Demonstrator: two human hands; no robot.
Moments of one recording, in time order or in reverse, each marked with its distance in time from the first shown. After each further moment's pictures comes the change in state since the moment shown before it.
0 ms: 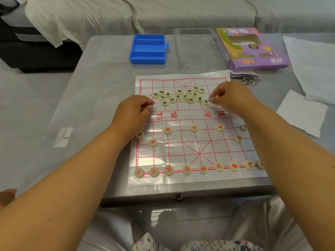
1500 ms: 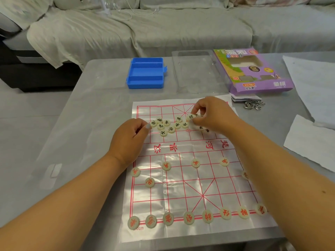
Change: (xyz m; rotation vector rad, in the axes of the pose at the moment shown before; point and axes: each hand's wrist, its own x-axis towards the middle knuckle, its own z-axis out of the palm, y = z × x) left_hand 0.040 -0.022 0.015 -0.105 0.078 0.071; right_hand 0.051 -0.023 0.015 0.065 -0.037 -0.221
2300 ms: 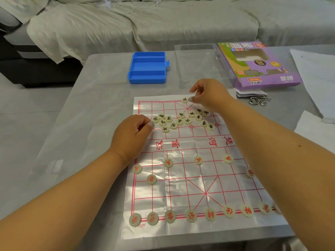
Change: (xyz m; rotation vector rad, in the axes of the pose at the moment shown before) left_hand -0.001 0.003 0.000 0.025 -0.007 -0.003; right_hand 0.049 -0.001 0.001 0.089 0.050 0.061
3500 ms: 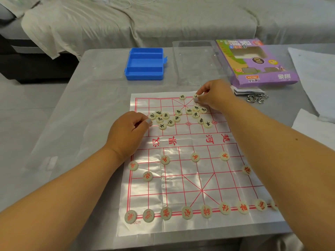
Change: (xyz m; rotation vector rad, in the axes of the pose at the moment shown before) left_hand 0.001 0.001 0.001 0.013 -0.007 -0.023; right_hand 0.006 0.025 0.000 -0.006 0.031 0.150
